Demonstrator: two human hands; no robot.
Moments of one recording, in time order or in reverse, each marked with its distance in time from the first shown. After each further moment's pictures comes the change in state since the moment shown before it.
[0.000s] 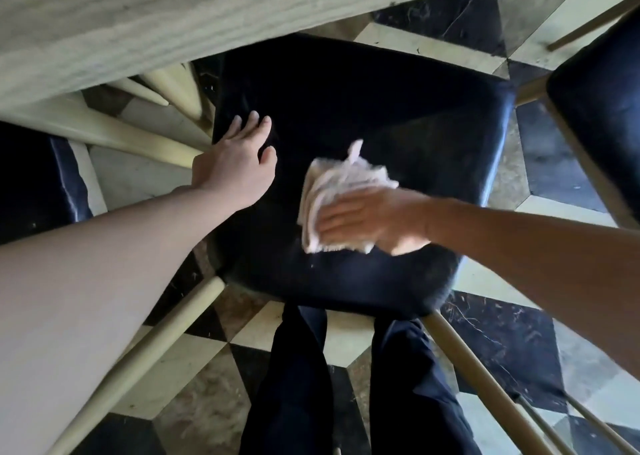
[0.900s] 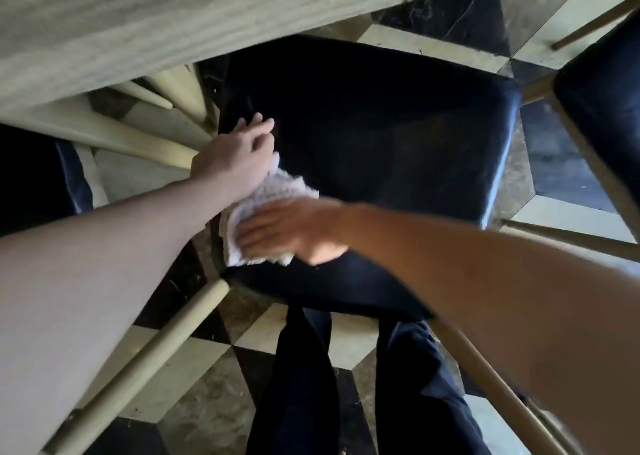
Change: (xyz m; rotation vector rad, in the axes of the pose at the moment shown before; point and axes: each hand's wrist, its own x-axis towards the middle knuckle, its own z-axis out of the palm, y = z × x) left_hand 0.000 0.003 -0.027 -0.208 -0.082 -0.090; right_hand 0.125 -0.033 -0.003 -0.071 -0.039 -0.055
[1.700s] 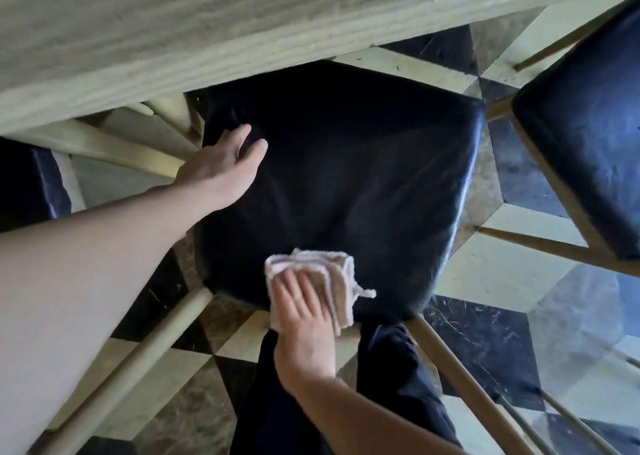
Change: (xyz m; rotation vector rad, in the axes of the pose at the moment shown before) left_hand -0.001 0.002 0.001 0.048 -0.057 -0.079; right_hand -0.010 -0.190 0.040 0.734 0.459 1.250
